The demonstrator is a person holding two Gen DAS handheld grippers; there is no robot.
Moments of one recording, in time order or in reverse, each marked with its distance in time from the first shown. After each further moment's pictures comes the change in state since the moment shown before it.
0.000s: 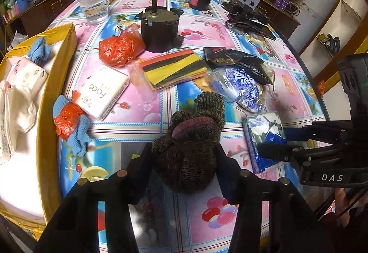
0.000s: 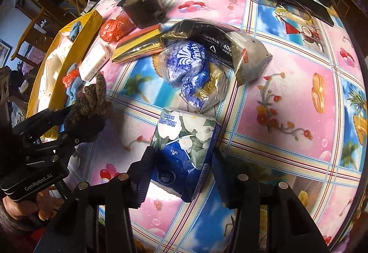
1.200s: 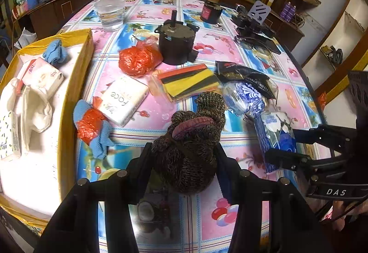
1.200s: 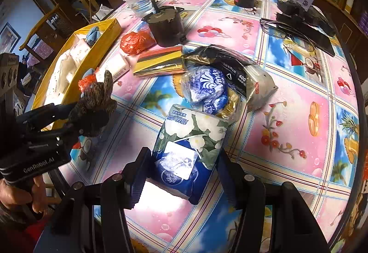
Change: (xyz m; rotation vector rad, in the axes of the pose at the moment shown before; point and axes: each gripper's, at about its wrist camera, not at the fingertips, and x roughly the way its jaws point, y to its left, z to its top) left arm -0.022 0.019 0.003 -0.048 -0.056 0.011; right arm -0.023 0.023 0.000 -0.105 -0.106 -0.010
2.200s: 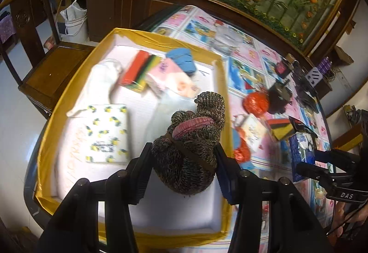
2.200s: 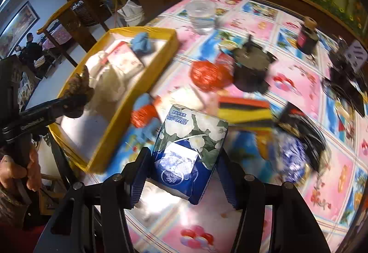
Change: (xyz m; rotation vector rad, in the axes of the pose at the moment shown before) left arm -0.065 0.193 -0.002 -0.286 -0.112 0.095; right arm 0.025 0.128 0.073 -0.160 -0.029 0.055
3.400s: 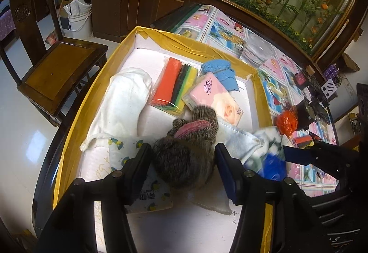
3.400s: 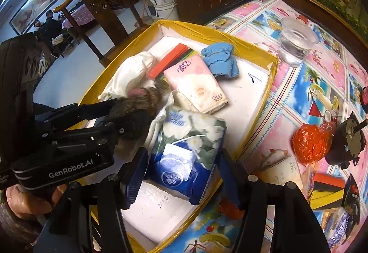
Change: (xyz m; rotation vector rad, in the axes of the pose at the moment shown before) left arm 0.032 0.052 0.033 -0.028 0.013 0.000; right arm 0.092 0.119 0.084 -0.148 0.040 0.077
